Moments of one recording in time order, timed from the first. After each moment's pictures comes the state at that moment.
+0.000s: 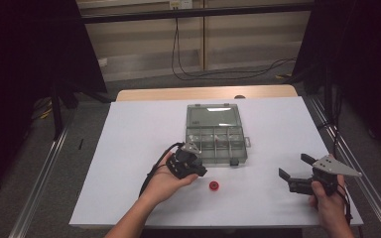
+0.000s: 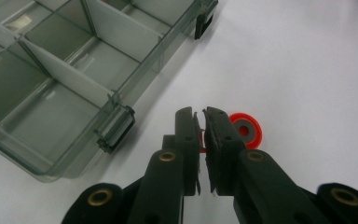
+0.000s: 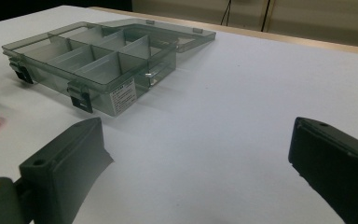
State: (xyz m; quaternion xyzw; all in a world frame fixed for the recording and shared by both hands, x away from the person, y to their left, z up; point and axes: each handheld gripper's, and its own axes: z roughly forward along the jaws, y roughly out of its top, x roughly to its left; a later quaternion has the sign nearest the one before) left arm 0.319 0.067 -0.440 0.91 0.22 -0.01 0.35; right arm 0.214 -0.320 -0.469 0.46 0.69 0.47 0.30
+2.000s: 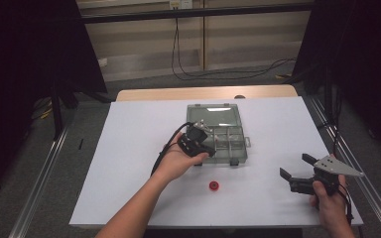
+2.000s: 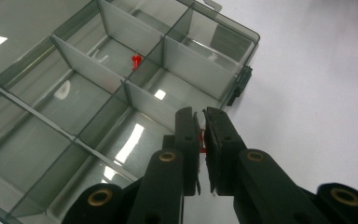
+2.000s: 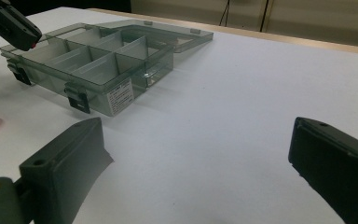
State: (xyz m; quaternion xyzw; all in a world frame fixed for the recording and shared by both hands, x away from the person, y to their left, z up) left arm 0.369 0.033 -0.418 0.92 0.21 0.00 0.34; right arm 0.214 -0.323 -0.470 0.46 0.69 0.47 0.30
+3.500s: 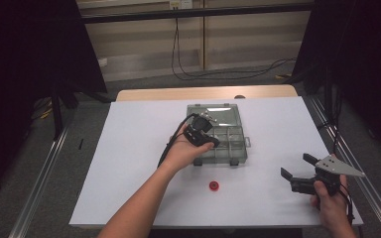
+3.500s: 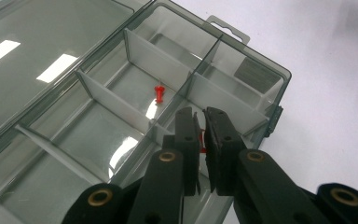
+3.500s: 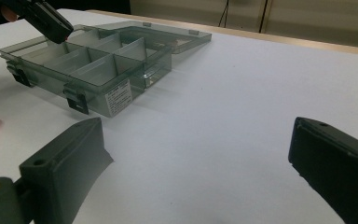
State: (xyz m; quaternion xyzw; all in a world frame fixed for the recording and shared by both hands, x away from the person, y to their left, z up) left arm 0.398 0.015 -0.419 0.91 0.22 0.00 0.34; right arm 0.214 -0.326 -0.469 0.46 0.69 0.48 0.30
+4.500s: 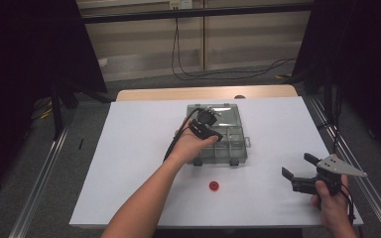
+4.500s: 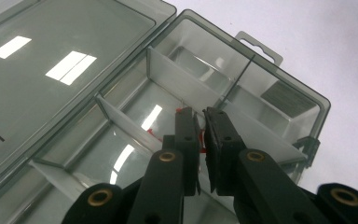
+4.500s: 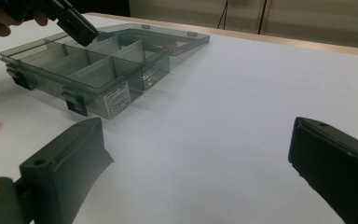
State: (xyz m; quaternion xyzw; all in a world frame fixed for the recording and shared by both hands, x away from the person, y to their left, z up) left arm 0.421 -0.004 -0.426 0.91 0.26 0.01 0.34; right arm 0.213 -0.328 -0.469 0.47 0.68 0.48 0.30
